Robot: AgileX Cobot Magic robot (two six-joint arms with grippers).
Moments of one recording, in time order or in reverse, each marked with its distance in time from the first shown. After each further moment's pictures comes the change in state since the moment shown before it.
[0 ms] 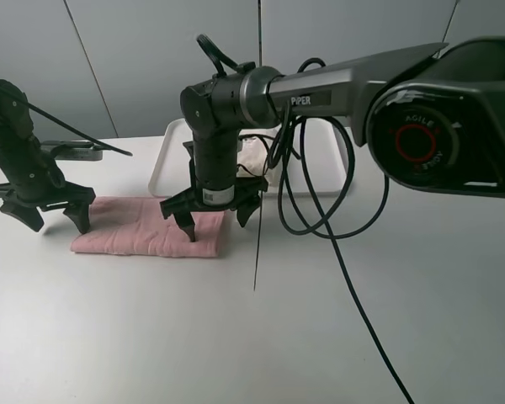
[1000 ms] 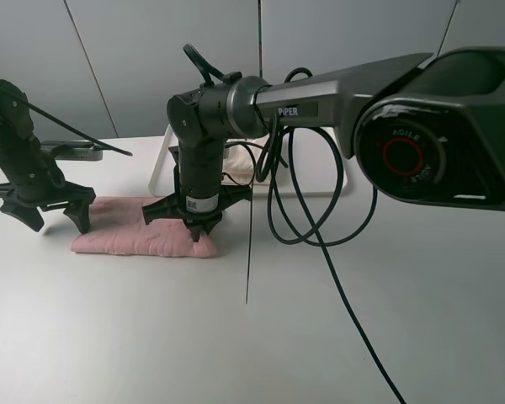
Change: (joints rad) left arm 0.000 0.000 -0.001 0.000 0.000 -0.001; right arm 0.035 0.020 -0.012 0.038 -0.050 0.016
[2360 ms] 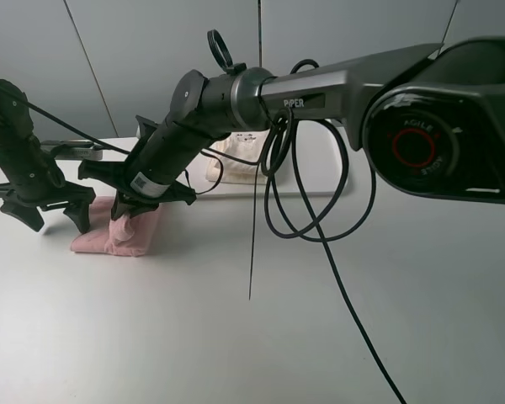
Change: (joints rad) left arm 0.000 0.000 0.000 -0.004 0.000 0.000; right arm -0.004 -0.018 0.010 0.740 -0.271 -0.402
